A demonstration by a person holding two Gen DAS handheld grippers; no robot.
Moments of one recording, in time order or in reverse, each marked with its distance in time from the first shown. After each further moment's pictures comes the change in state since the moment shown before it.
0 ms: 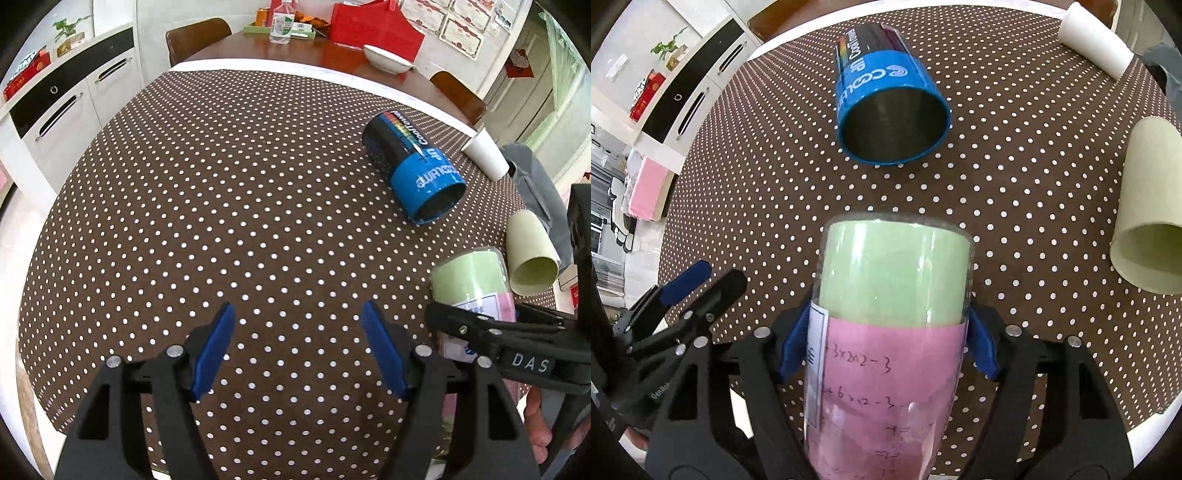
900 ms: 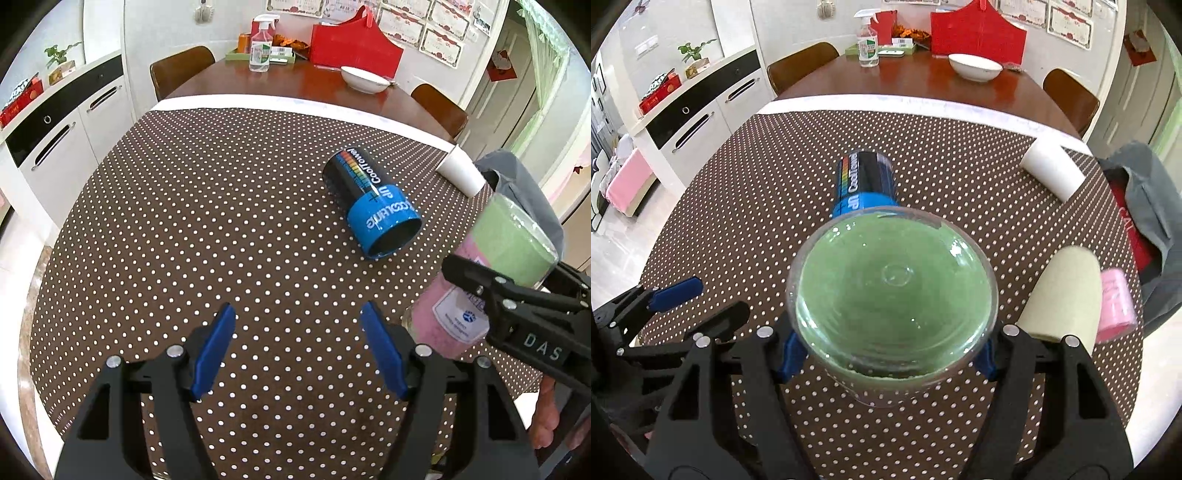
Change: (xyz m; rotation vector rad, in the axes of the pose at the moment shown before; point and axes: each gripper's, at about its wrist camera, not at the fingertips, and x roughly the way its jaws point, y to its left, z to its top) left arm -0.023 -0.044 0.029 0.041 -0.077 -0.012; right arm -0.072 -0.001 0.014 -0.179 -0.299 -0.166
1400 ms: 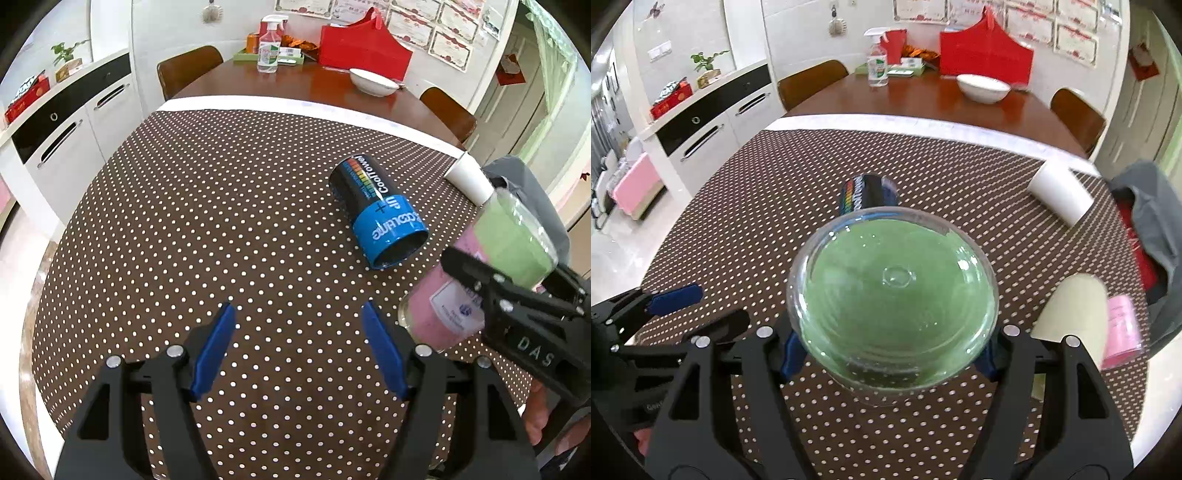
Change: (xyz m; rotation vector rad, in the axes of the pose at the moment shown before) left arm 0.009 0.000 0.009 -0.028 0.000 0.031; right arm 0.006 -0.002 0.001 -0.024 -0.077 0.047
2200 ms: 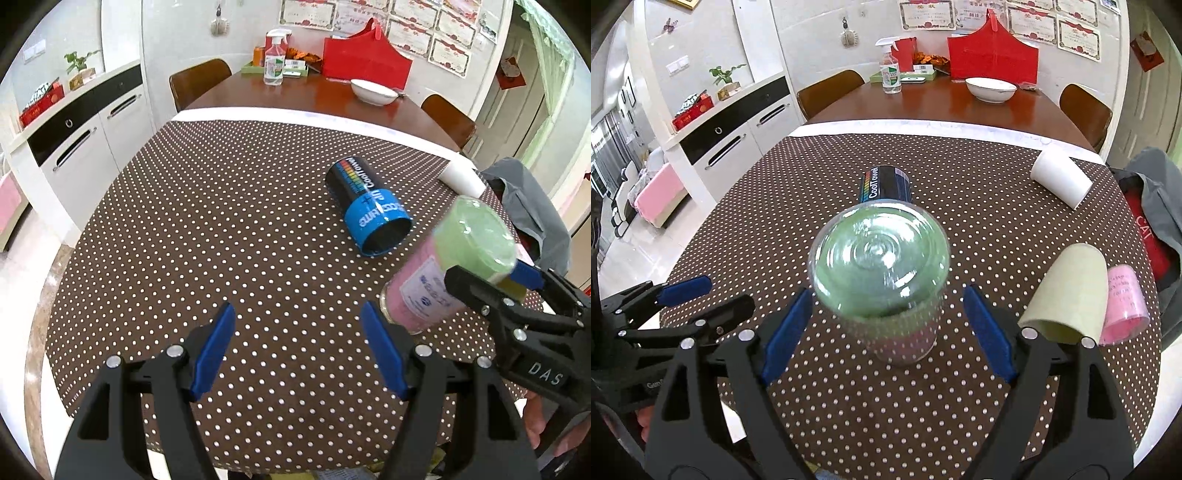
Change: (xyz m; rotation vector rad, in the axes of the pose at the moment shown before) left arm -0.044 -0.012 -0.033 0.010 -0.058 0.041; right arm -0.038 -0.008 -0.029 0.018 -0.044 0.087
